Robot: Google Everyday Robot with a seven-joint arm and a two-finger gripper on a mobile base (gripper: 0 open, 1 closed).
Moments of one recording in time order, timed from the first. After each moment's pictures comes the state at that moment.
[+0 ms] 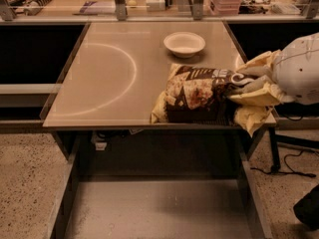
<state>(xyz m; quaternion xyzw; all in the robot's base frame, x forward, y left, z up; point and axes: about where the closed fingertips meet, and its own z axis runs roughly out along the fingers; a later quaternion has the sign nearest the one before) 0.452 -0.152 0.963 -0.60 0.67 0.06 0.43</state>
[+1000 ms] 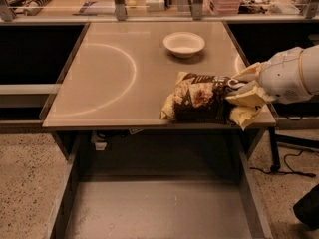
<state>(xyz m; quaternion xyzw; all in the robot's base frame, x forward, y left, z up) 0.514 -0.181 0.901 -0.57 0.70 0.08 0.41</state>
